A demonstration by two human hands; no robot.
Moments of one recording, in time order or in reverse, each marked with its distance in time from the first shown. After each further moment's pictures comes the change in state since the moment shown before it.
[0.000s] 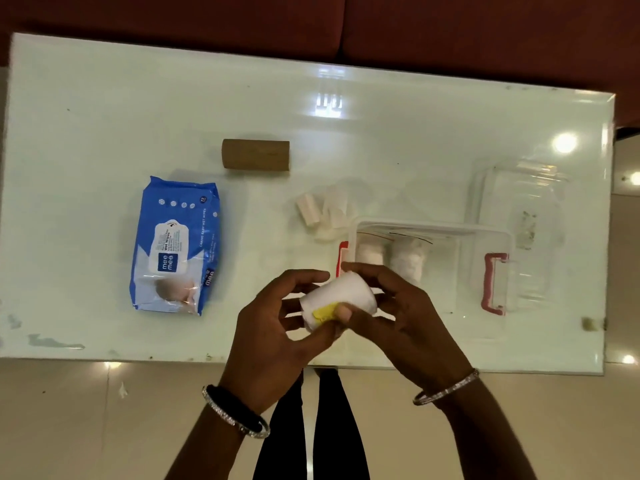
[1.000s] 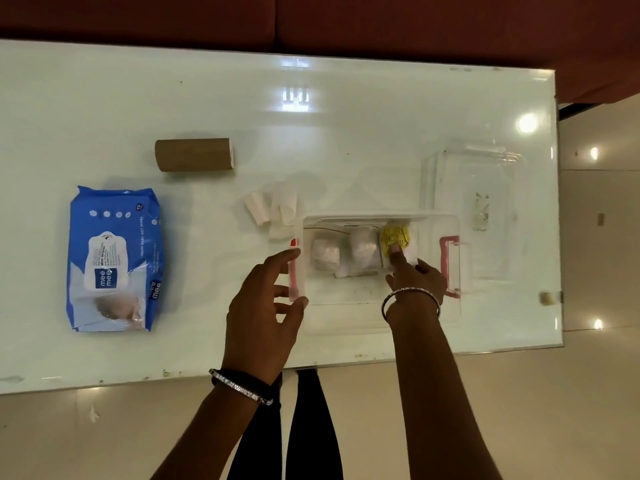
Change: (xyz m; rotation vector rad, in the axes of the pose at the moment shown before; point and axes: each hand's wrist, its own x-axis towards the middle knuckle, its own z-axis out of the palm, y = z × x) left_hand 0.032 -0.024 0.052 0.316 0.114 0.149; right_hand 0.064 0.064 -0.062 0.402 0.998 0.517
